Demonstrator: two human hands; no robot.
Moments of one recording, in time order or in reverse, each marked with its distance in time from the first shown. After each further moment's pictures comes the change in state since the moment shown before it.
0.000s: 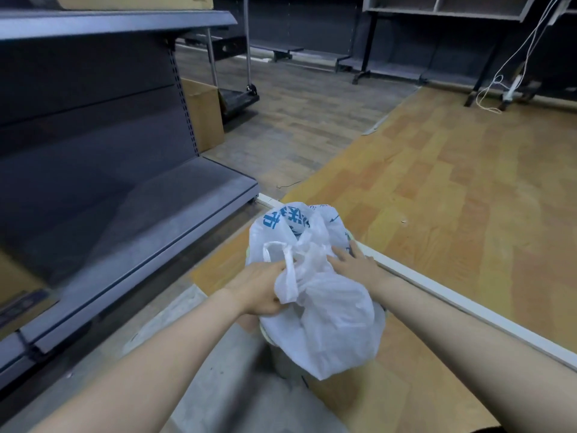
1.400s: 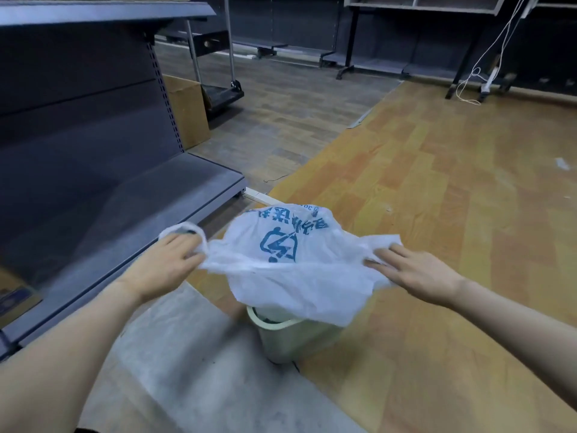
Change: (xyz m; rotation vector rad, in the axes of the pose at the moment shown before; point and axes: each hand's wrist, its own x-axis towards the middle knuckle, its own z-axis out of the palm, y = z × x) left_hand -0.069 -0.100 -0.004 0.429 0.475 0.220; right_hand -0.067 0.112 0.033 -0.646 0.805 -0.545
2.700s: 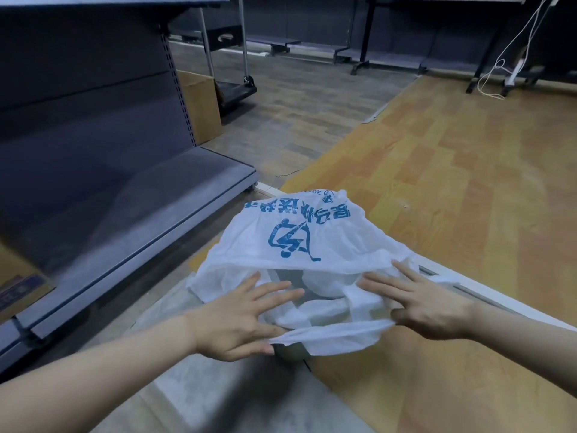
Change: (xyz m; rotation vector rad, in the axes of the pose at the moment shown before) left_hand 0.008 0.102 -0.008 -0.430 -0.244 0.334; right_hand -0.015 -0.039 0.021 0.148 -0.186 -0.181
